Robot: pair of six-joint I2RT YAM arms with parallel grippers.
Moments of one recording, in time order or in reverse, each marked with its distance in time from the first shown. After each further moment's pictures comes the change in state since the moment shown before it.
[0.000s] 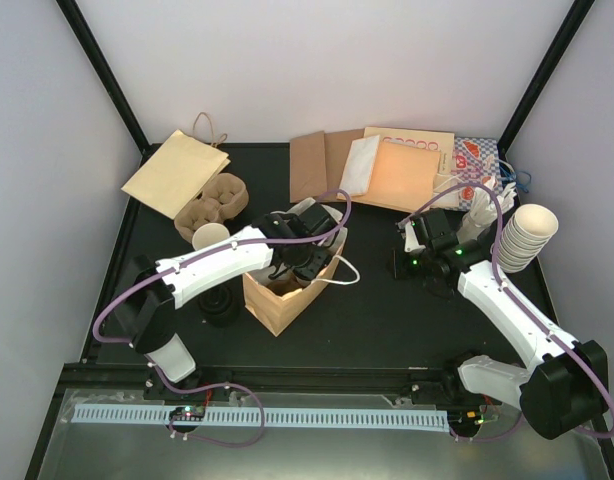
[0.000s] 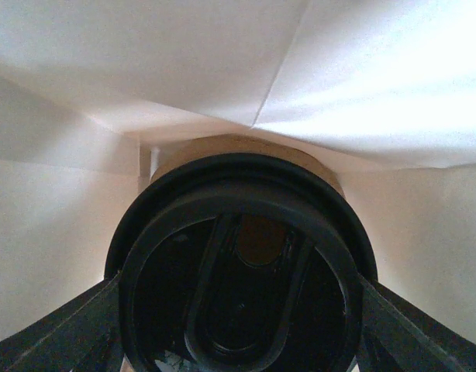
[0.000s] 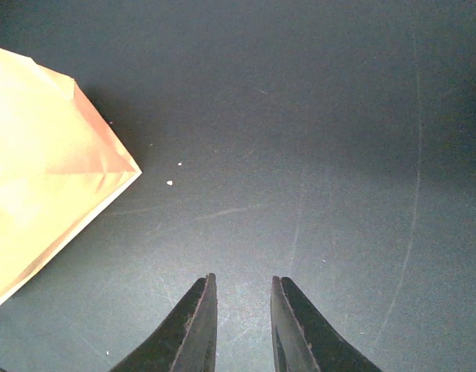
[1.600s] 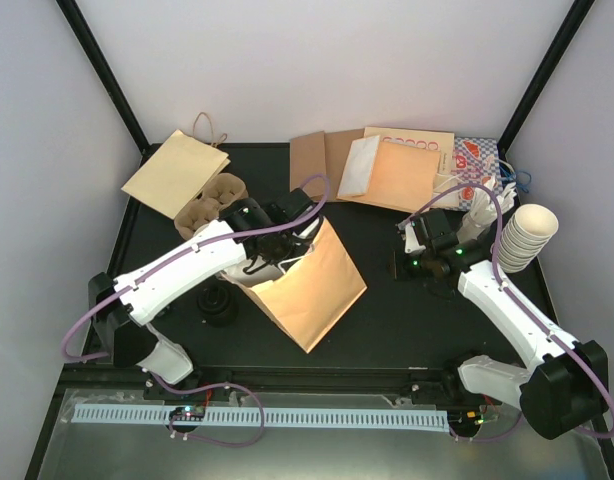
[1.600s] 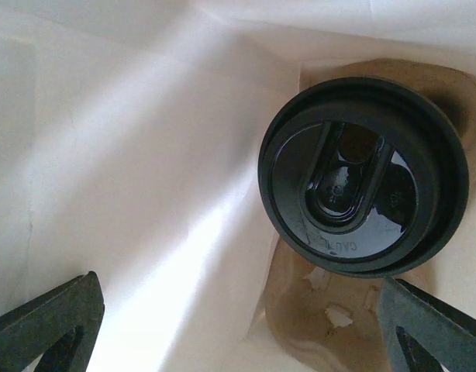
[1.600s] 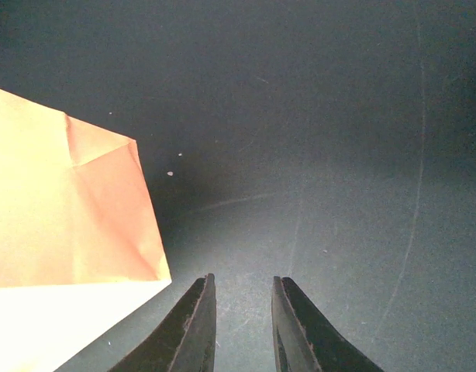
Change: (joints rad) left arm 0.001 -0.130 0.179 -0.319 0.027 0.000; right arm 0.000 0.000 0.006 -0.025 -0.009 0.000
